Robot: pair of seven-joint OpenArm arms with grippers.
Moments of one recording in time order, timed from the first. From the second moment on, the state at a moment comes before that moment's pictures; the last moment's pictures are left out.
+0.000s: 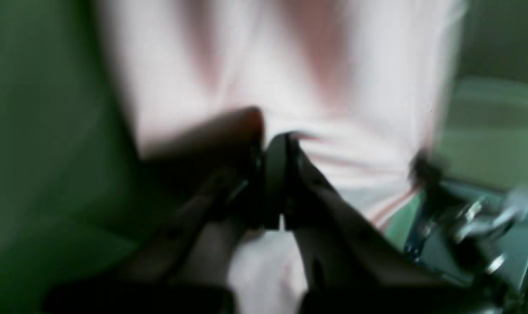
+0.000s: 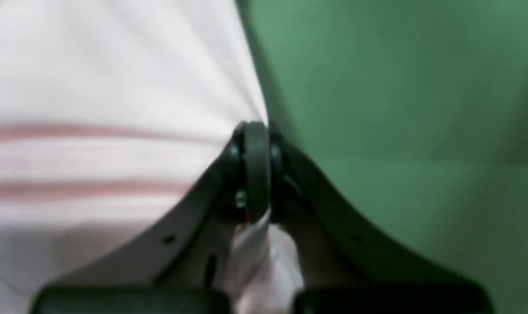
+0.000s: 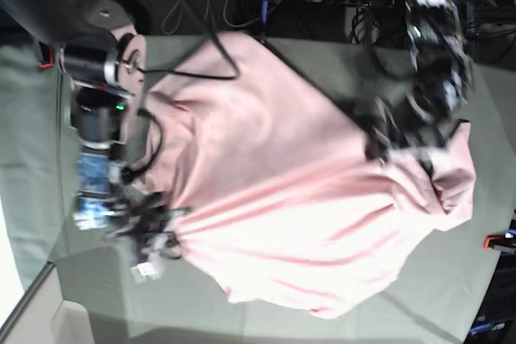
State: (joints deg) left arm 4.1 -6.7 -16.3 83.4 -58.4 7.8 42.2; right arm 28.8 1.6 19.3 47.6 -17.7 36.9 -23.5
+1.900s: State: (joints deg) left arm -10.9 -18.5 -56.6 64.1 -57.8 7.6 62.6; right arm 13.8 -8.8 3.7 86.9 -17.5 40.0 -48.7
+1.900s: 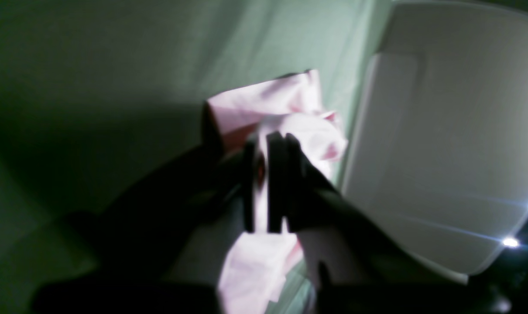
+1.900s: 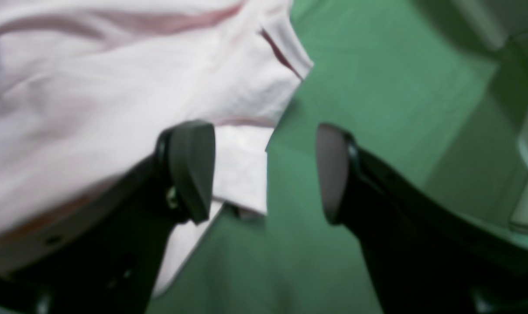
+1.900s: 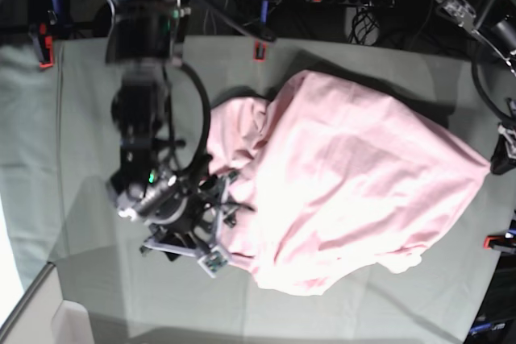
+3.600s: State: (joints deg) left arm 2.9 -13.0 -60.9 77.4 -57.6 7.6 68.4; right arm 20.2 -8.9 12.9 65.6 -17.9 39.9 -27.0
